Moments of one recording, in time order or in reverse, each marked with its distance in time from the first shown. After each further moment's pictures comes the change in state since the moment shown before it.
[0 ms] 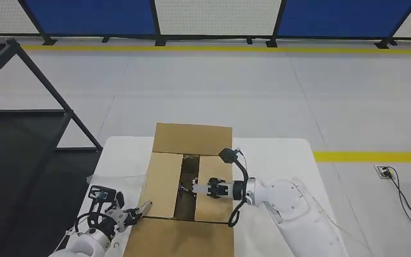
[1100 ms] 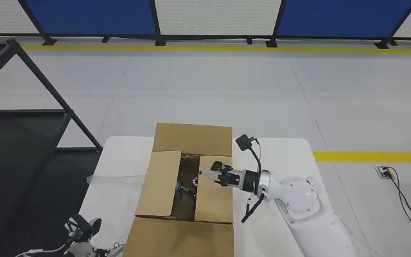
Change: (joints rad) left arm 0.277 0.055 -0.335 -0.055 0.091 -0.596 -0.009; right arm -0.032 0.030 0.088 -0.117 0.123 -0.101 -0.107
